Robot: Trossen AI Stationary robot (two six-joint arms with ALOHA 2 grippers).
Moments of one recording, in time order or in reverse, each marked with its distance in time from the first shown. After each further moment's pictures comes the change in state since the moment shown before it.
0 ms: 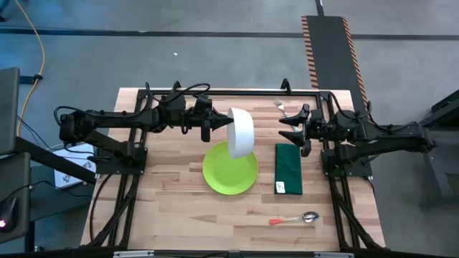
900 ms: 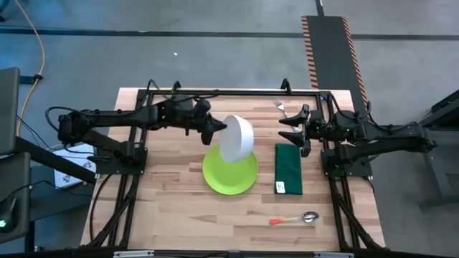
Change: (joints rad) left arm 0.000 -0.016 0.084 -0.461 -0.061 0.008; right arm 0.000 0.000 0.000 -0.014 -0.001 0.000
